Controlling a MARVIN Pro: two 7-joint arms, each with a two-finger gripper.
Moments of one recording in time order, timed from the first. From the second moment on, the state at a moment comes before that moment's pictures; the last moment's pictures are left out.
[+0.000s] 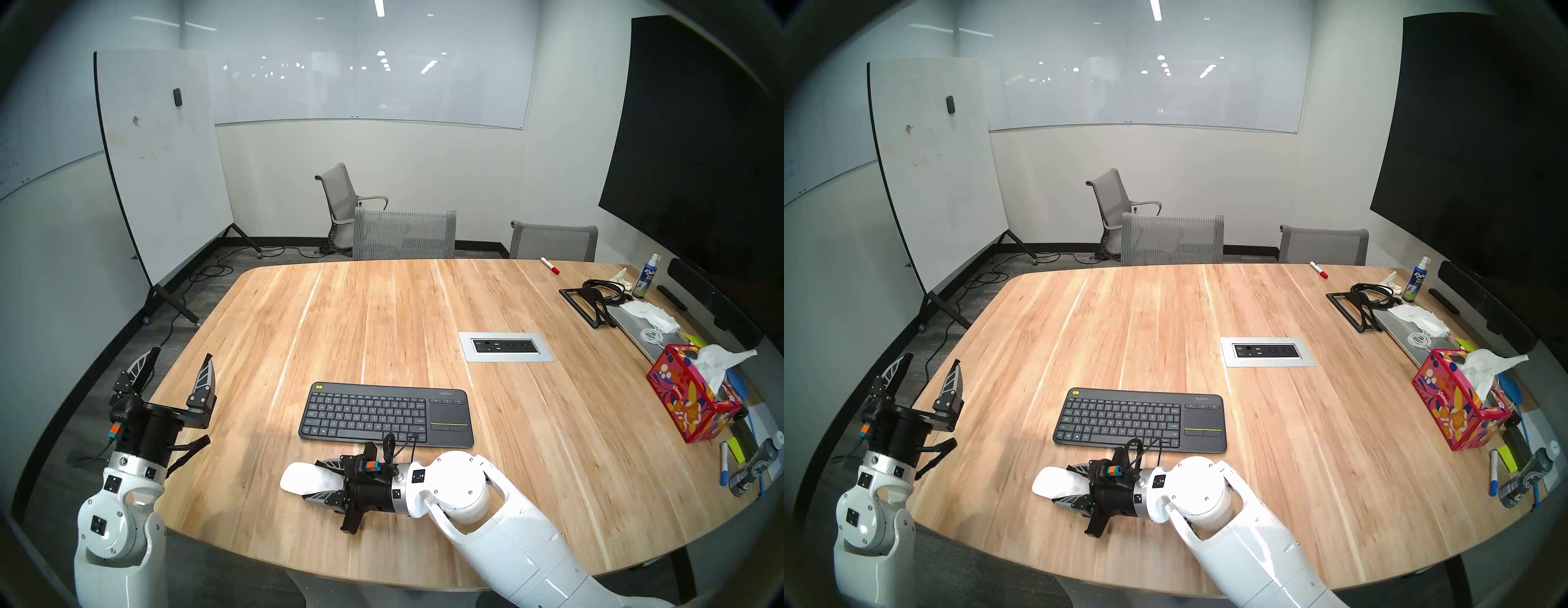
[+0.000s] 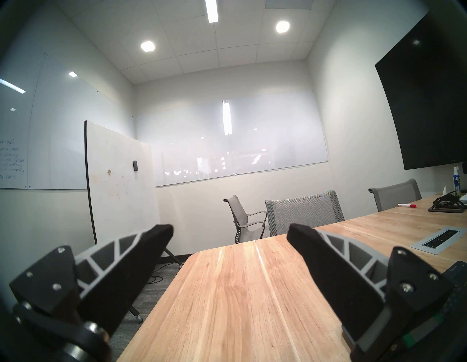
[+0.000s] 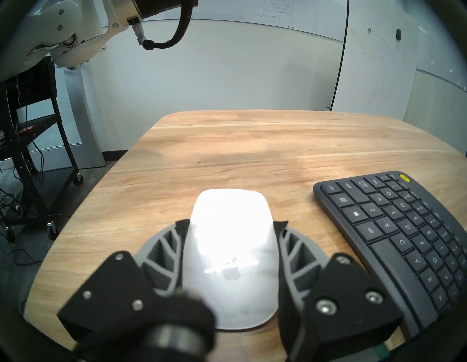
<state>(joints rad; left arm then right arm) 2.17 -1.47 -2.02 -2.09 -0.26 -0.32 -0.30 -1.58 -1.37 1.01 -1.60 -0.15 0.11 0.81</state>
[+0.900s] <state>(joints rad) 2.17 -1.48 -2.03 -2.09 -0.26 -0.32 -0.32 -1.62 -1.36 1.10 -1.65 -0.13 0.07 0.81</state>
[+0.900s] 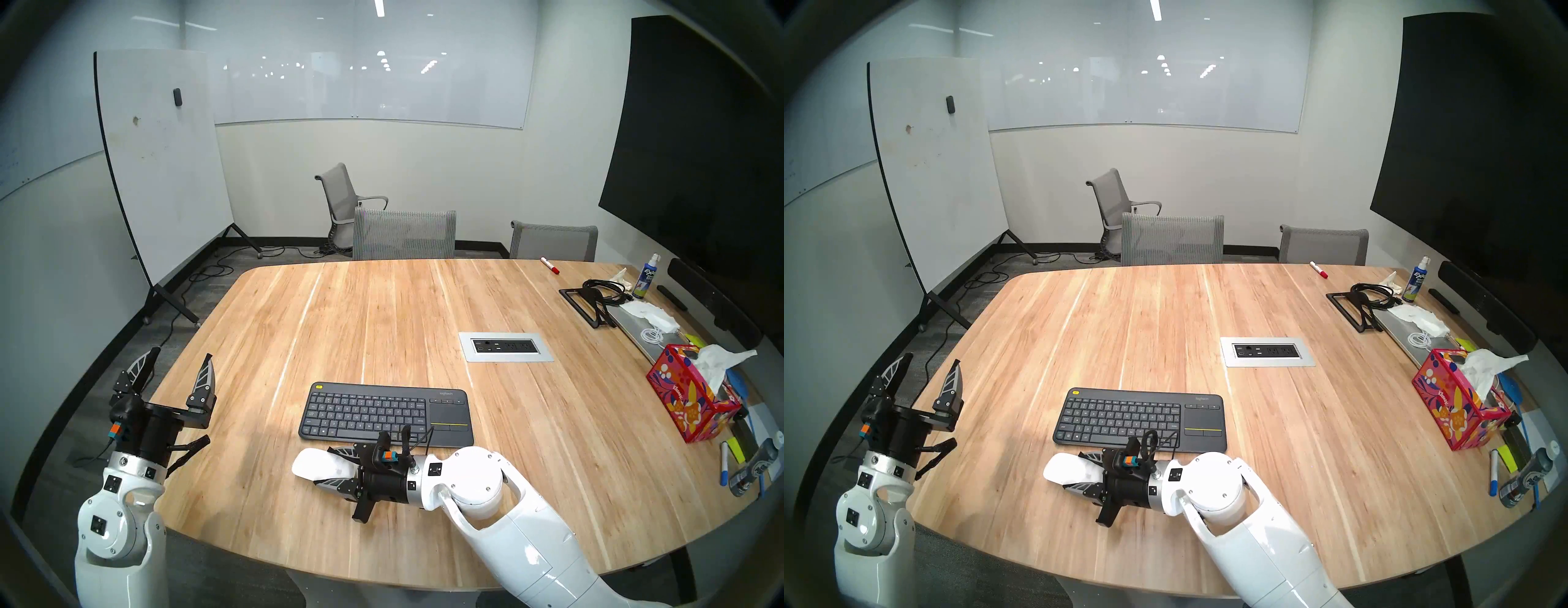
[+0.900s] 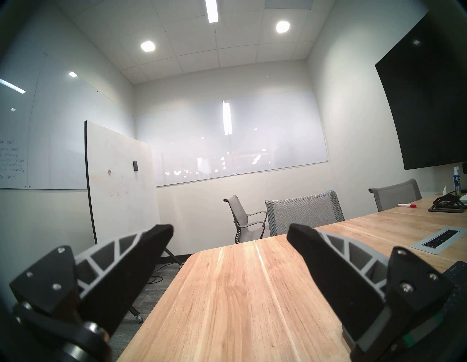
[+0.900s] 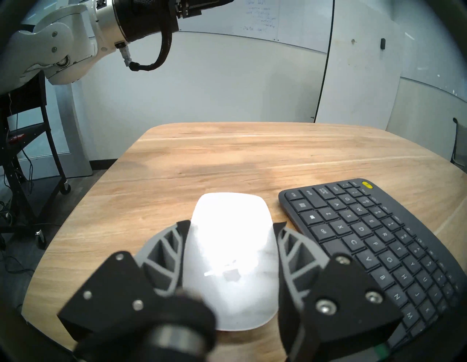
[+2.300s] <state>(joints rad) 2.16 -1.50 -2.04 -2.09 -0.25 -0.31 -0.34 -1.73 -1.36 1.43 -1.73 -0.02 0.00 0.70</state>
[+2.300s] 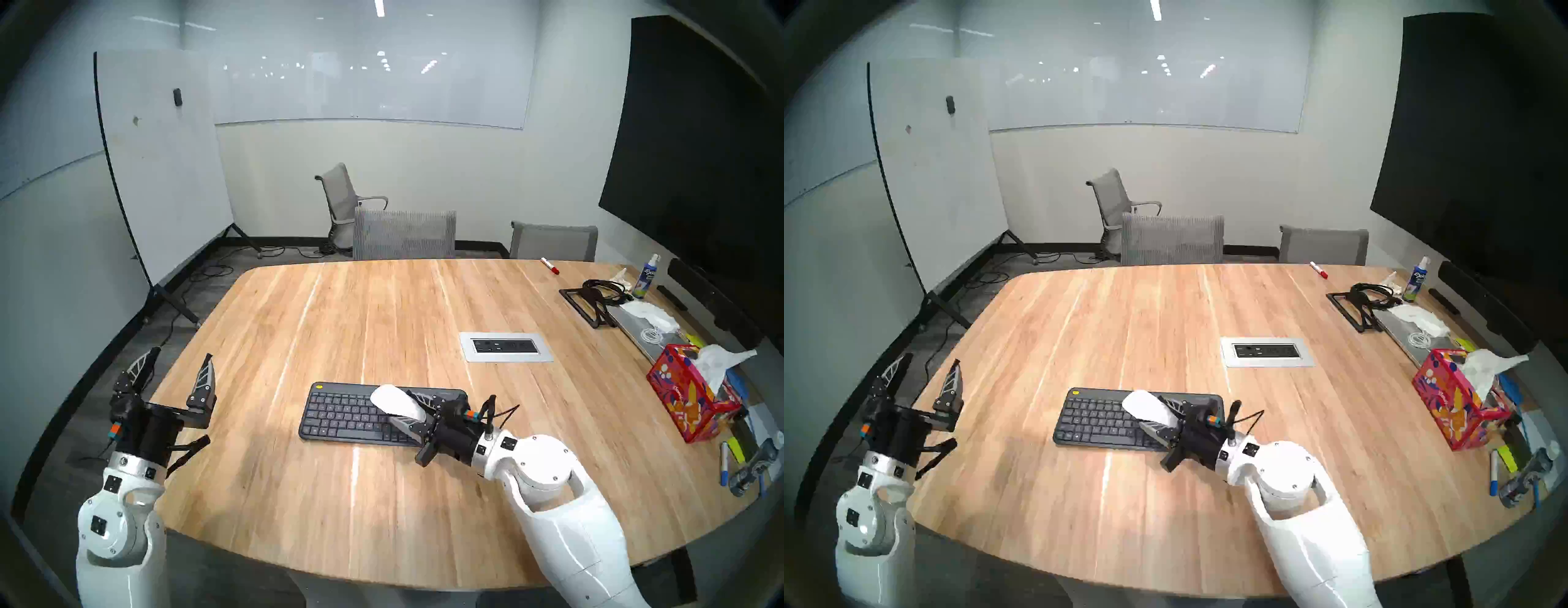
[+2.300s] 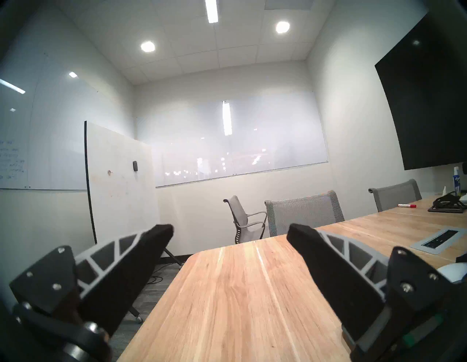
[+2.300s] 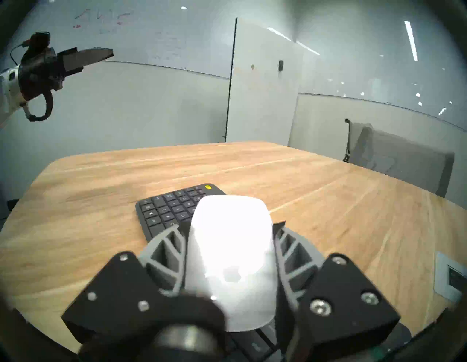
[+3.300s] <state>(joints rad) 2.15 -1.52 -2.04 -2.09 -0.25 -0.31 -0.36 -1.86 -1.39 1.60 -1.81 0.02 -0.07 0.57</state>
